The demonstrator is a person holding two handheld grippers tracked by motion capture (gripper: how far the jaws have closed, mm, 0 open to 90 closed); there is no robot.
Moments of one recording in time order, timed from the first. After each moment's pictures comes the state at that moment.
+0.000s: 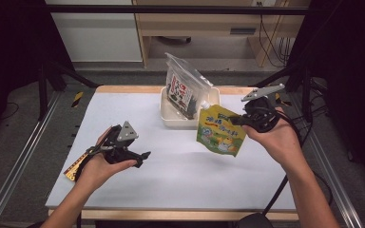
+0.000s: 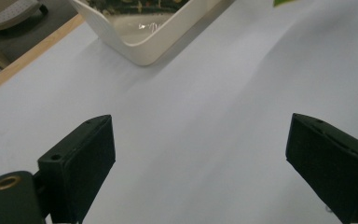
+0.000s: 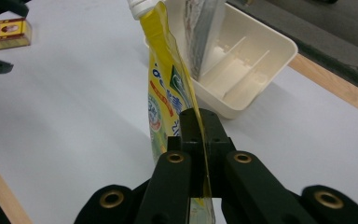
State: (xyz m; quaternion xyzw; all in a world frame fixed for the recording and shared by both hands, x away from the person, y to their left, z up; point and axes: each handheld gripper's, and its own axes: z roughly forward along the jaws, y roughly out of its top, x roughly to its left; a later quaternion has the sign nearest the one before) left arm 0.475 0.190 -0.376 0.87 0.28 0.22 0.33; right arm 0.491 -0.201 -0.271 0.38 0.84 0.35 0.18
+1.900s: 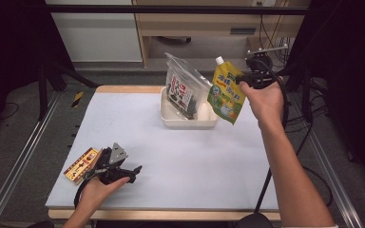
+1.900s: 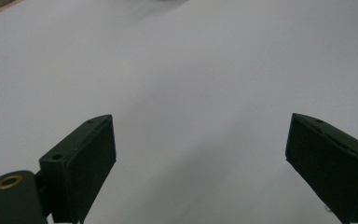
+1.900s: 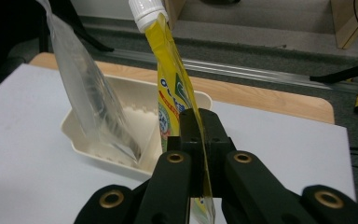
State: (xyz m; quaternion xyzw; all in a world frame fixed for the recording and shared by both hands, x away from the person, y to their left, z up) left arm 0.452 0.221 -0.449 0.84 0.35 0.24 0.34; right arm 0.578 -0.198 -0.231 0.56 0.70 0.37 0.23
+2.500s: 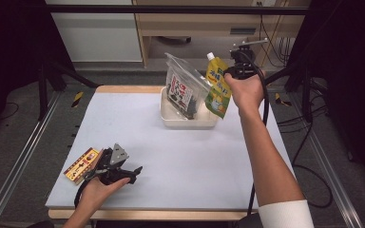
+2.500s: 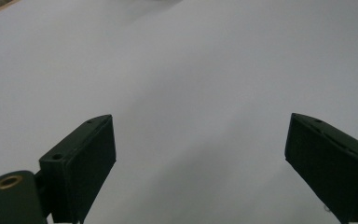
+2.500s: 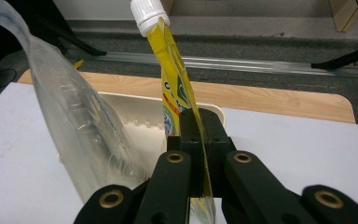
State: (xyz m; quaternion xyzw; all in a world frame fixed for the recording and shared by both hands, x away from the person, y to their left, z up) left arm 0.452 0.219 -0.449 0.84 0.34 0.24 0.34; right arm 0.619 -0.166 -0.239 0.60 0.68 0.36 0.22
